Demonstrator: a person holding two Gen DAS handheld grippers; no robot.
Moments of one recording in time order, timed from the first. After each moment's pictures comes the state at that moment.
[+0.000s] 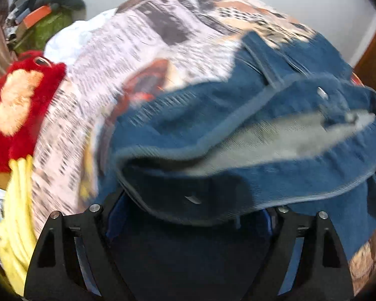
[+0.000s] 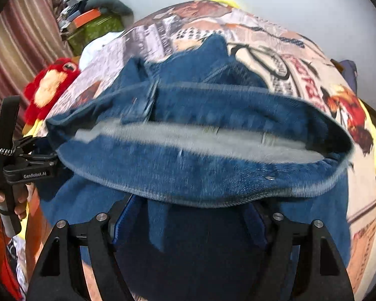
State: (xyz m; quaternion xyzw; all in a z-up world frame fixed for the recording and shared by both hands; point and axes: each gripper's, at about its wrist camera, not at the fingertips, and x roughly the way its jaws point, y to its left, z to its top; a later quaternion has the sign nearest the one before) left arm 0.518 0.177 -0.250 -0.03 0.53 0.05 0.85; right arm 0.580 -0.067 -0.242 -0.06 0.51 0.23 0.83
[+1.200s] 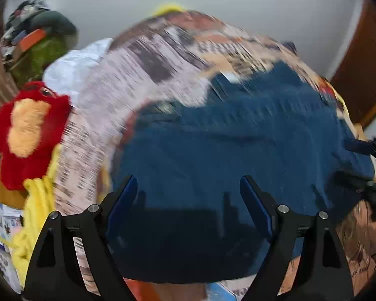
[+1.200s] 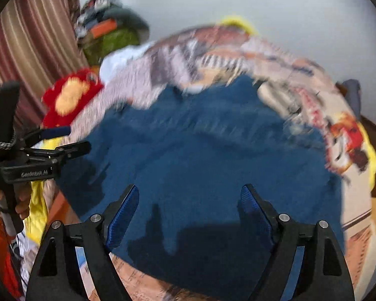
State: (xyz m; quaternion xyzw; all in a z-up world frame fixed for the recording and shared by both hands) left arm 0.483 0.154 -0.200 -0.01 0.49 -0.01 0.87; right arm 0.540 -0.032 -0.206 -0.07 0.47 0.26 0.84
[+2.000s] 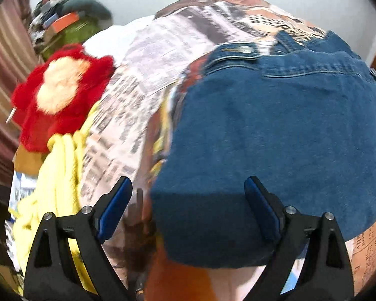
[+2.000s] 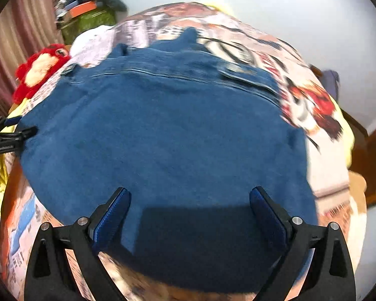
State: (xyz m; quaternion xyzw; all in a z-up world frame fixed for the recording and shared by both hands) left arm 0.442 0.216 -0.248 0.00 0.50 0.11 0.86; right arm 0.538 -0.119 -0.250 -0.11 0.49 0.19 0.84
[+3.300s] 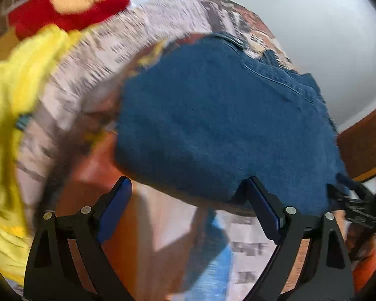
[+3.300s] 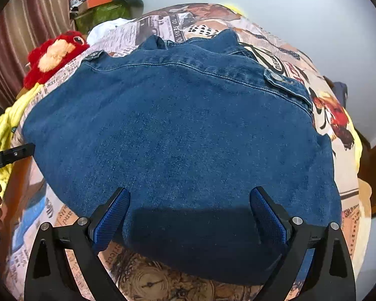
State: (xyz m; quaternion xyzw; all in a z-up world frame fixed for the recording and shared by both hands) left arm 0.372 0.206 -0.269 -0.28 0.46 0.04 0.84; right arm 0.512 -0.071 -0.255 -0.14 0.47 0.22 0.84
